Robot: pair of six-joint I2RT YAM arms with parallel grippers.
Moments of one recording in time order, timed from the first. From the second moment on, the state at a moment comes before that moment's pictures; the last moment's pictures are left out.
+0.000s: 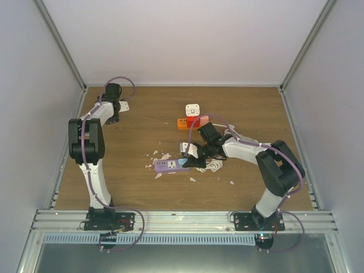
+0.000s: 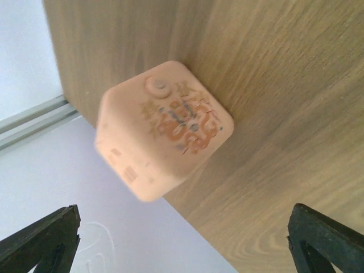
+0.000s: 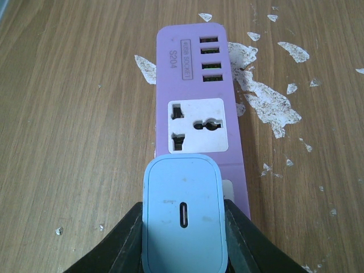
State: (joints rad) left arm 0.03 2.12 1.56 -0.40 -0.51 1.30; right arm 0.61 1.71 0.94 -0.32 -0.67 -0.83
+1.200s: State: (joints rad) left arm -0.03 1.52 1.22 -0.77 0.64 0.89; right arm 0.61 1.71 0.94 -0.32 -0.68 -0.83
